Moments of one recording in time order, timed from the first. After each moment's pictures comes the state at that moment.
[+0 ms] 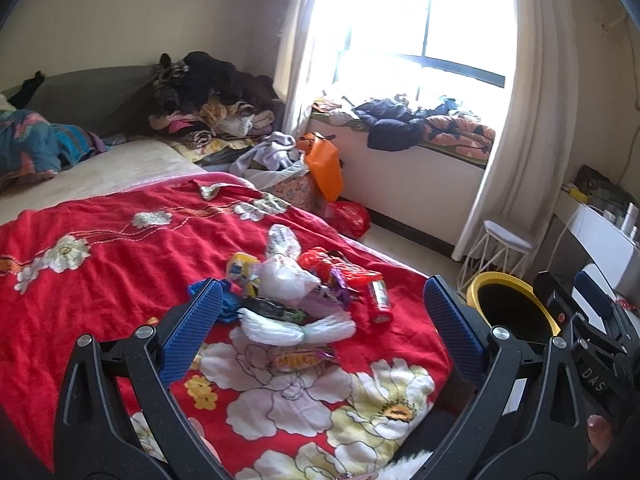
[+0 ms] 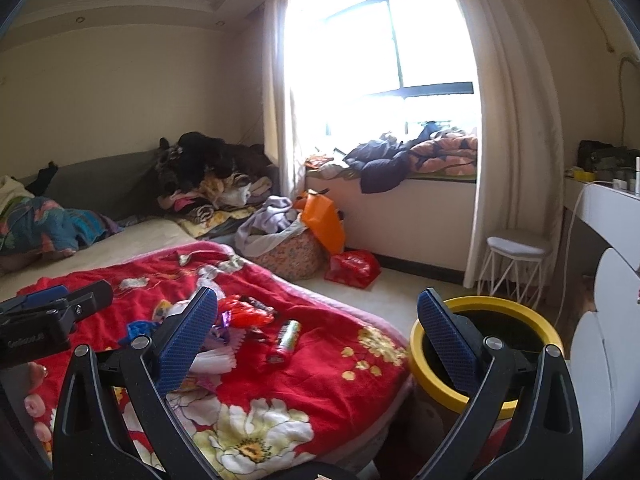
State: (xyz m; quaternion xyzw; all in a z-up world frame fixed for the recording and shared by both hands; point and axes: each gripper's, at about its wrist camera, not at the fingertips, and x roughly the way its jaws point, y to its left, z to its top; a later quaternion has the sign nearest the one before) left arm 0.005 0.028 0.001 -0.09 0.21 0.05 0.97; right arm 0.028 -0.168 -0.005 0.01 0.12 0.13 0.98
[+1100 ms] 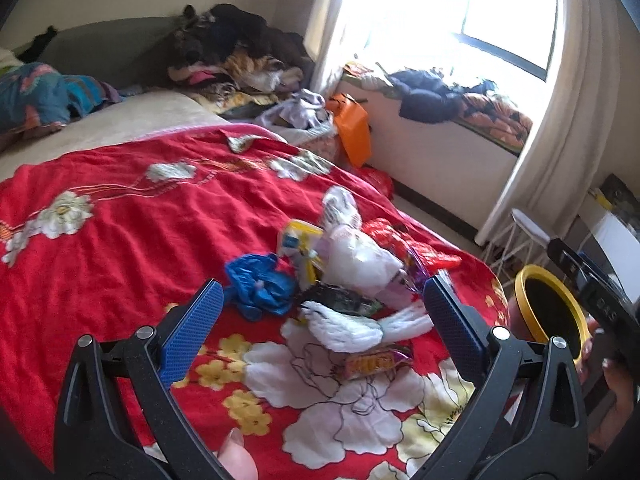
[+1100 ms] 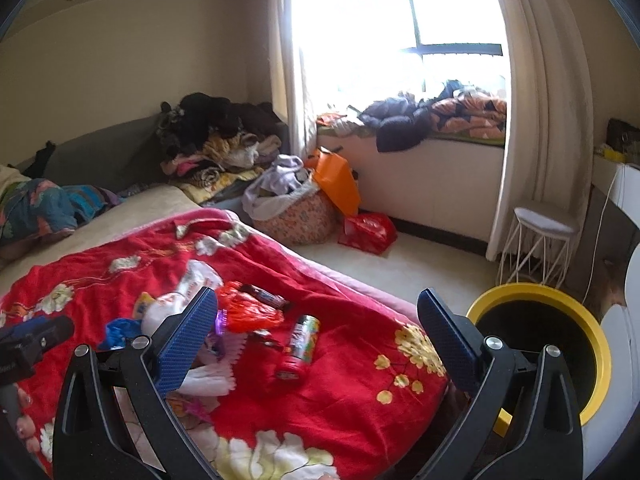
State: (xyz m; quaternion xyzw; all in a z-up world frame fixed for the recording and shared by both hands) left arm 0.056 0.097 -0.046 -0.13 0.28 0.06 0.95; right arm 0.137 -0.138 -0.032 0.01 0.21 0.13 0.97
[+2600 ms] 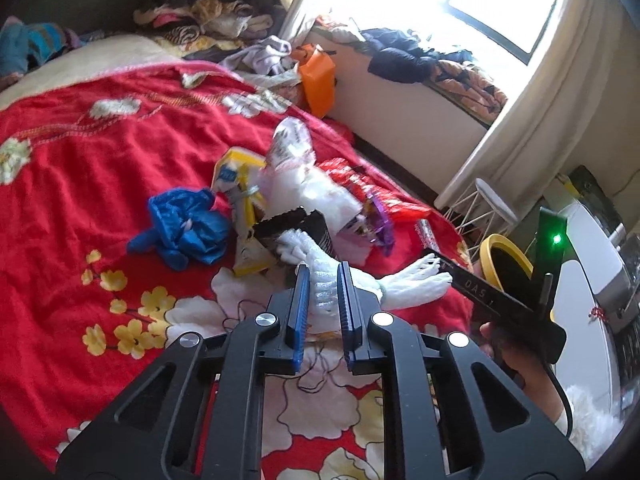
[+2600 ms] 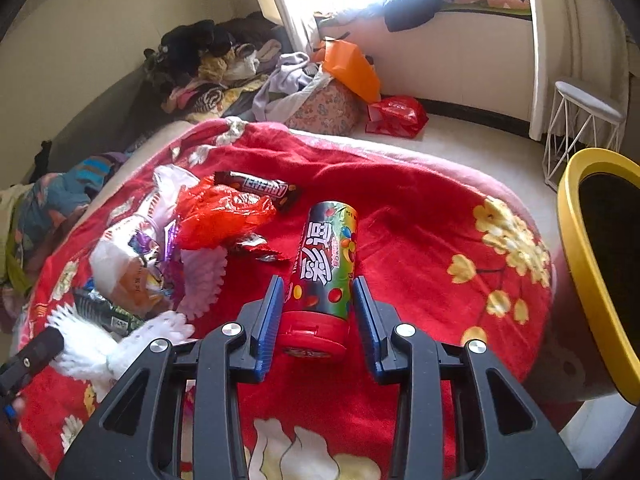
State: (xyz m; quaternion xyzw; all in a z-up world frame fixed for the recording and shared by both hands) left arm 0.078 0.085 -0.076 -0.18 0.35 -0.02 0.92; right arm 0.200 -0.125 -0.125 0.08 0.39 0.19 0.90
